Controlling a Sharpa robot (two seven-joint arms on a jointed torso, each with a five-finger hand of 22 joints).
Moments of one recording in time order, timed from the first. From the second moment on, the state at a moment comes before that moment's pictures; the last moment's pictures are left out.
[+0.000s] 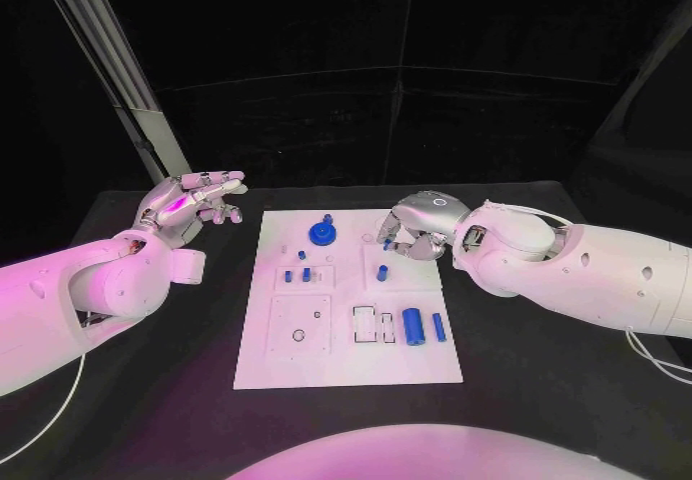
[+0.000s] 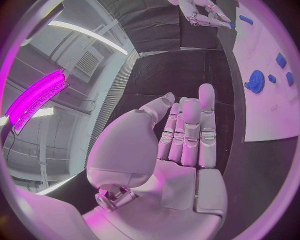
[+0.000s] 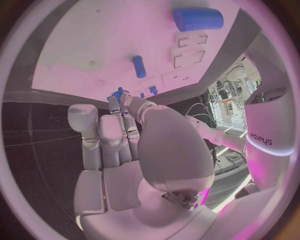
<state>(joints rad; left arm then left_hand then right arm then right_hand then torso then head) 1.25 -0.87 -0.18 1.42 0.13 -0.14 0.51 1.29 -0.05 0.37 -0.10 0.14 1.02 0.17 0.14 0.07 1.06 0.10 0.36 0.09 1.21 0.02 1.13 0.48 0.17 1.14 0.12 0.62 0.81 1.04 -0.92 0.08 1.63 -1.77 -0.29 -0.05 1.44 -0.09 0.53 -0.02 0.07 1.14 0.14 0.08 0.08 1.24 0.06 0.09 0.07 1.47 -0.01 1.20 0.95 0.15 1.34 0.08 1.12 0.88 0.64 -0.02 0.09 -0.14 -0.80</state>
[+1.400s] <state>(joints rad) 1.25 -0.82 -0.18 1.40 0.13 -0.12 0.50 1.29 -0.05 0.36 -0.10 0.13 1.02 0.18 0.14 0.07 1.06 0.11 0.36 0.09 1.21 0.02 1.12 0.47 0.17 1.14 0.12 0.62 0.81 0.93 -0.68 0.03 1.62 -1.81 -0.30 -0.04 1.44 -0.09 0.54 -0.03 0.08 1.14 0.14 0.07 0.08 1.24 0.07 0.08 0.07 1.47 -0.01 1.21 0.95 0.15 1.33 0.08 1.13 0.88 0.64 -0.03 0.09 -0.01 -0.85</state>
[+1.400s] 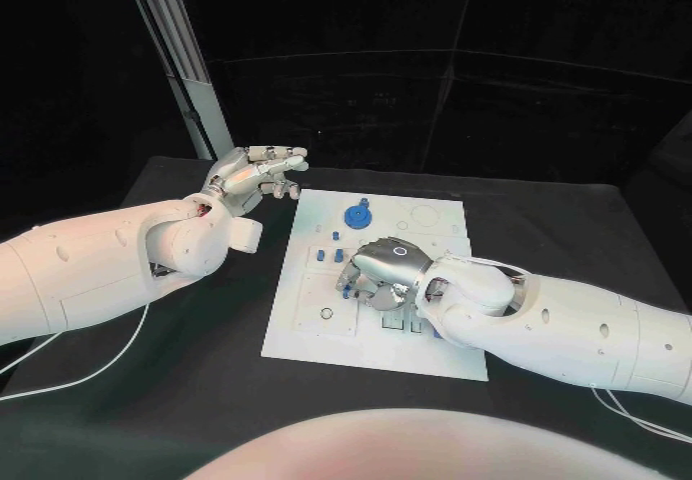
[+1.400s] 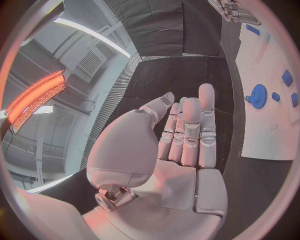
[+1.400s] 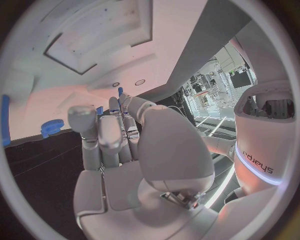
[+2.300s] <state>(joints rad) 1.25 -0.82 -0.18 1.40 0.13 -0.11 0.50 1.29 -0.05 0.36 -0.10 0.13 1.02 0.18 0.14 0.07 1.06 0.11 0.37 0.09 1.21 0.02 1.12 0.47 0.17 1.14 0.12 0.62 0.81 0.92 -0.66 0.03 1.61 -1.87 -0.28 -0.09 1.44 -0.09 0.54 -0.03 0.08 1.14 0.14 0.07 0.08 1.24 0.07 0.08 0.07 1.47 -0.01 1.21 0.95 0.15 1.33 0.08 1.13 0.88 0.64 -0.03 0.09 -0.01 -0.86</state>
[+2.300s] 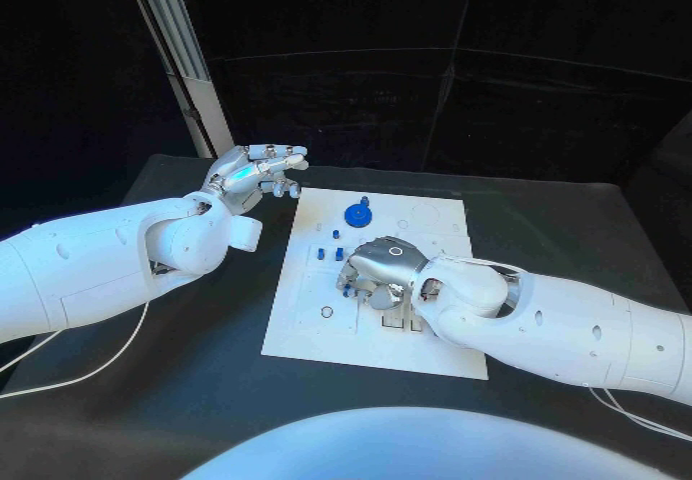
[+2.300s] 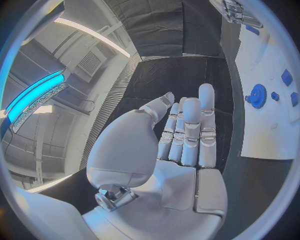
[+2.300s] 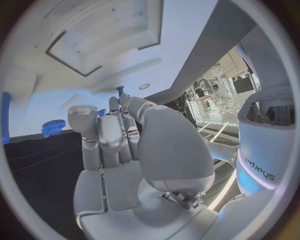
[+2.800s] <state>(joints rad) 1.25 -0.82 -0.18 1.40 0.13 -0.11 0.49 1.29 -0.05 0.36 -0.11 0.13 1.02 0.18 0.14 0.07 1.06 0.11 0.37 0.09 1.21 0.02 1.12 0.47 0.17 1.14 0.12 0.61 0.81 0.92 -0.66 0.03 1.61 -1.87 -0.25 -0.11 1.43 -0.10 0.55 -0.03 0.08 1.14 0.14 0.07 0.08 1.24 0.07 0.08 0.07 1.46 -0.01 1.21 0.94 0.15 1.32 0.09 1.13 0.88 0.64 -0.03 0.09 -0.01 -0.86</state>
